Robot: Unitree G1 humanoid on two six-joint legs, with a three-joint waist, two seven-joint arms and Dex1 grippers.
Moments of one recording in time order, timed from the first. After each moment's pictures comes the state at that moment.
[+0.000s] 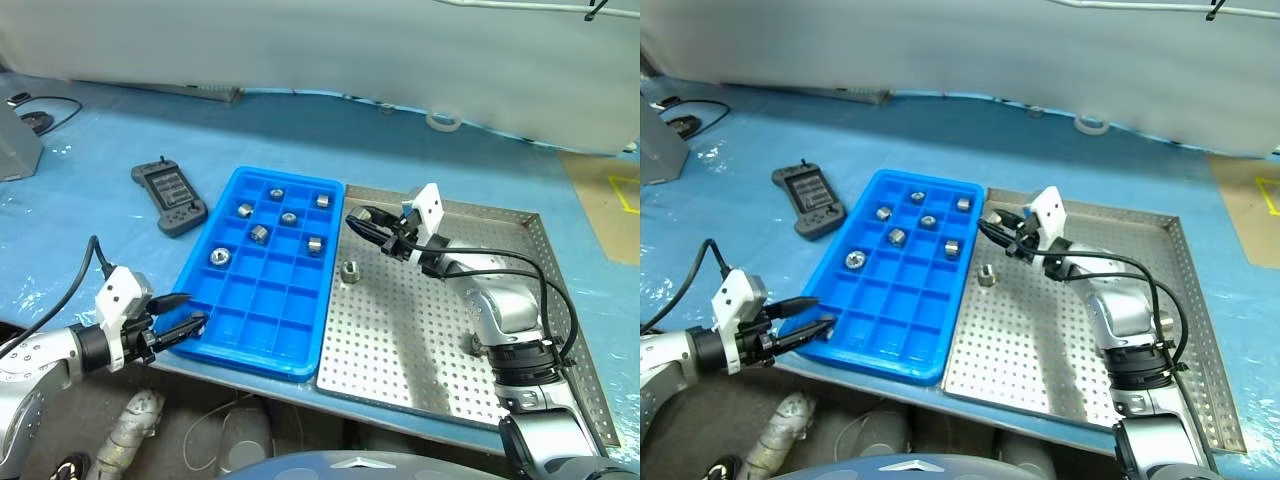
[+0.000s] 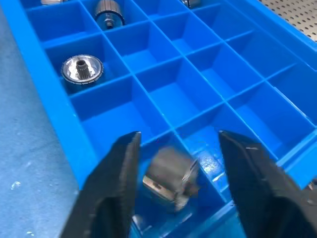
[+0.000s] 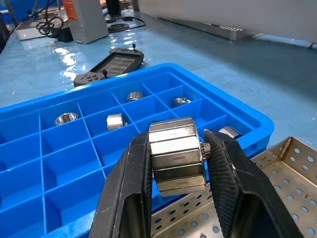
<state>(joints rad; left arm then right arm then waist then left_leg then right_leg) 0.31 0.78 0.36 -0.44 -0.53 0.54 -0.93 -0.38 -0.38 0.04 -0.09 0.37 0.41 0.72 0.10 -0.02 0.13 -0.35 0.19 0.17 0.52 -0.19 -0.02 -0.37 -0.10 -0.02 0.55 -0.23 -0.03</state>
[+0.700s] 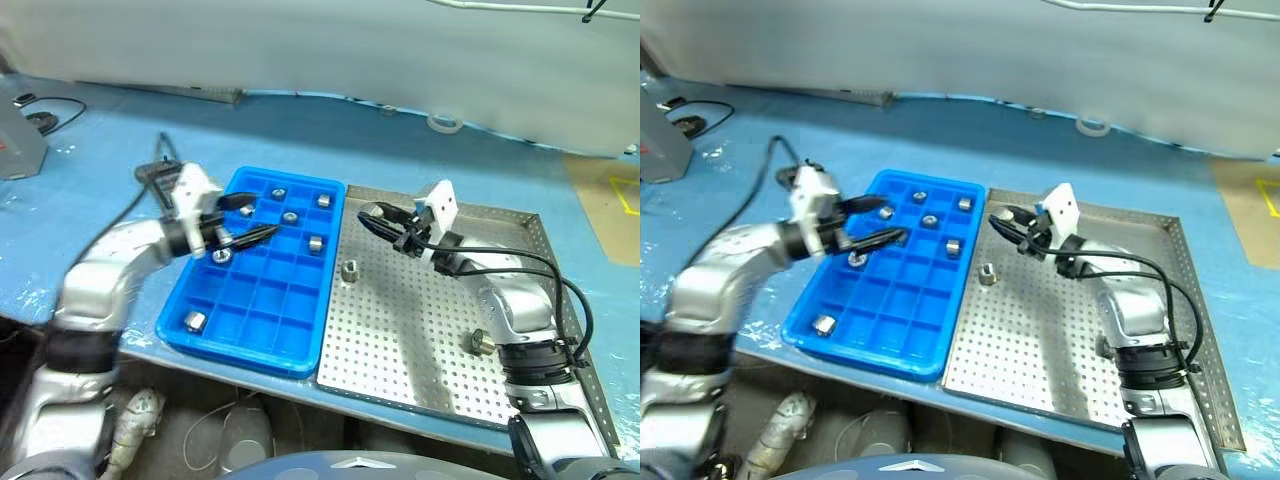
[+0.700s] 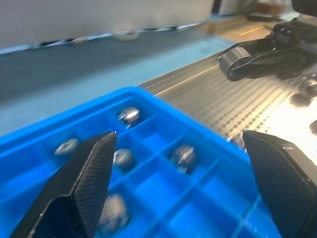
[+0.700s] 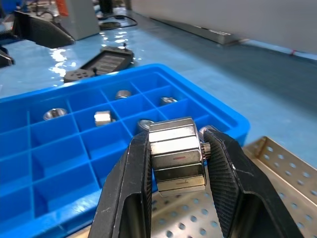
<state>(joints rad) -0.52 0.51 -0.03 -0.03 -0.46 0.48 -0.92 -0.36 -0.45 -0.02 -0.10 0.36 0.40 0.72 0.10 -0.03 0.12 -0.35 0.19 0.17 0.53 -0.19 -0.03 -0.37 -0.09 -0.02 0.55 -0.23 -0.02</state>
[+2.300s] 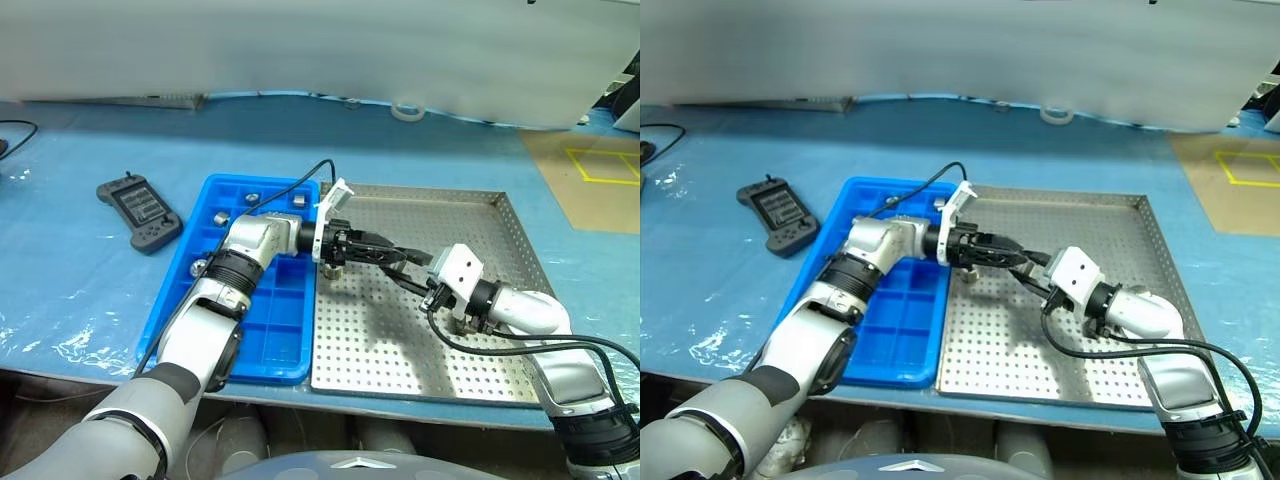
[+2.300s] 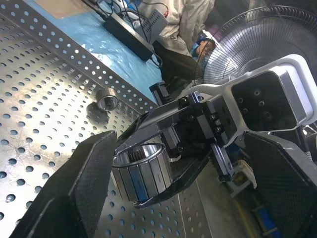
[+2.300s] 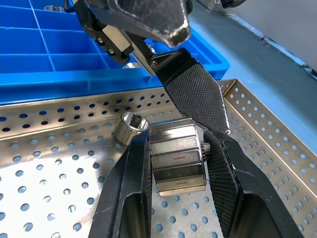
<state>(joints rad) -0.94 0.06 -0.17 0.65 -0.44 0.79 -1.30 -0.04 -0.63 0.02 -0.33 0.18 0.12 0.76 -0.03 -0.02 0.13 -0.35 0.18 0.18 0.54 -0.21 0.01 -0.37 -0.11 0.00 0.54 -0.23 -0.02</state>
